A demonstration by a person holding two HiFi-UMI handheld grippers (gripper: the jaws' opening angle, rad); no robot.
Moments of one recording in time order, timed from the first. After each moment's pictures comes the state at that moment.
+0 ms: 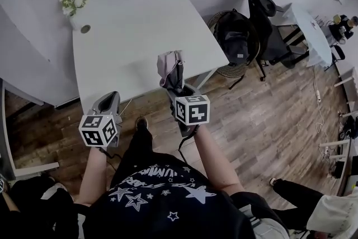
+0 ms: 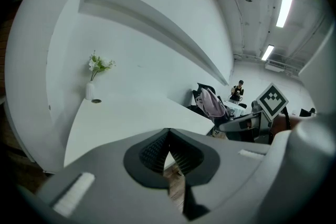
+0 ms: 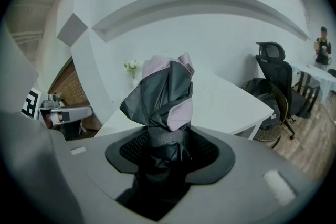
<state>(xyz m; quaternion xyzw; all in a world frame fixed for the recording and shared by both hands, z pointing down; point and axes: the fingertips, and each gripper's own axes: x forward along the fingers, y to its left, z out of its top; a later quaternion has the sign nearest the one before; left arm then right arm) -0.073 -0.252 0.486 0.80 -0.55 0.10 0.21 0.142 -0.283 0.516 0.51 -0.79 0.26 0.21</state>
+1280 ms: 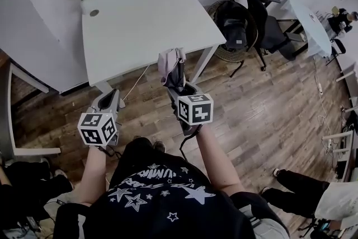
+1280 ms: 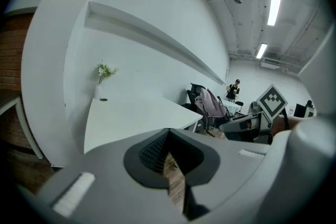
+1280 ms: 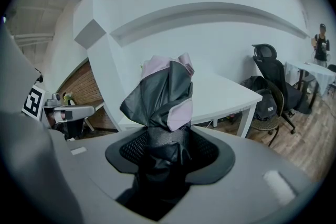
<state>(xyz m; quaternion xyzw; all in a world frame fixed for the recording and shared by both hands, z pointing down) -0.073 -0.111 0.469 0.81 -0.55 0.10 0.19 0.140 -0.141 0.504 0.50 -0.81 0.25 0.19</state>
